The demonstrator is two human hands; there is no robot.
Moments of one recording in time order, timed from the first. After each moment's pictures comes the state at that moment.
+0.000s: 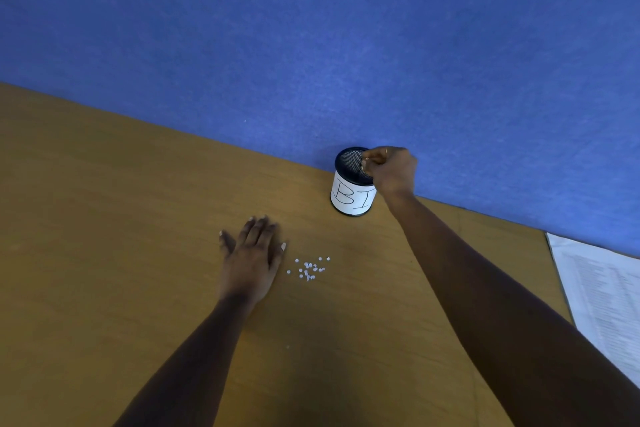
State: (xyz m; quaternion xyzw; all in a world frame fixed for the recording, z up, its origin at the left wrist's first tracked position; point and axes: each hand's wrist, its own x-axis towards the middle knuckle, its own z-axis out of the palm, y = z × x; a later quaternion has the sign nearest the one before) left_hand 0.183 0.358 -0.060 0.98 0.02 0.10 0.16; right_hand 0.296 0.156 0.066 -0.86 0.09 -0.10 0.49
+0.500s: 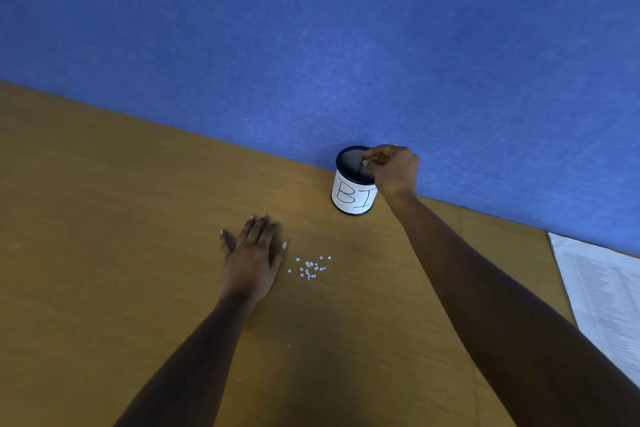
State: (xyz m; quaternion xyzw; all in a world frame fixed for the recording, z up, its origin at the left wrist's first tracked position) left_hand 0.184 0.358 -0.061 0.98 0.02 0.10 0.15; right_hand 0.295 0.154 0.065 -0.88 0.07 -0.12 0.45
